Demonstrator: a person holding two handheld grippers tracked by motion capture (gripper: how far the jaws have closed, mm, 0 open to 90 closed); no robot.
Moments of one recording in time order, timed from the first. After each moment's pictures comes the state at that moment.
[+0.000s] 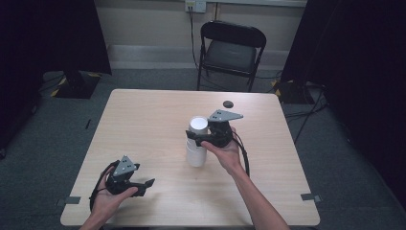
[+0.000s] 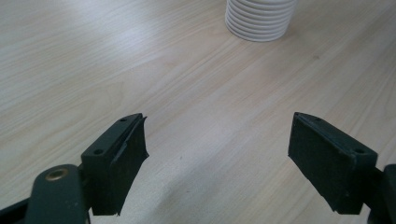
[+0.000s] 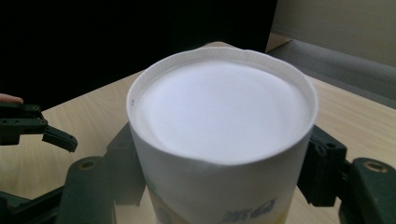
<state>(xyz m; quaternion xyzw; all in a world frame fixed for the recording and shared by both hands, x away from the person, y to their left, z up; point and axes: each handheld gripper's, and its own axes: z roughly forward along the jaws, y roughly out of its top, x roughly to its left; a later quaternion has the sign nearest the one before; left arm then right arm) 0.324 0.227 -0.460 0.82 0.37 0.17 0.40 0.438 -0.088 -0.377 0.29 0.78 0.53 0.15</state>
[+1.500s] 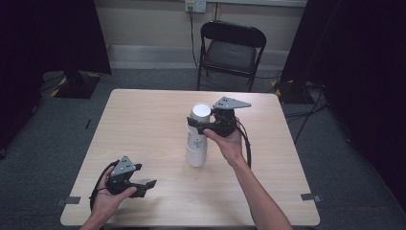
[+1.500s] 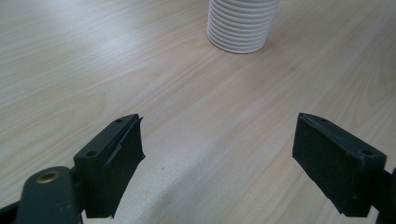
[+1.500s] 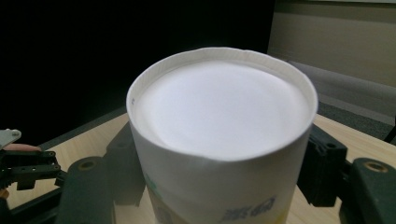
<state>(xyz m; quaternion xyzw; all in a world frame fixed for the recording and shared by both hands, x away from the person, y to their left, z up) 0.323 0.227 -0.458 0.81 0.36 0.15 0.43 0.444 -0.094 -0.337 0.29 0.75 0.57 0.15</state>
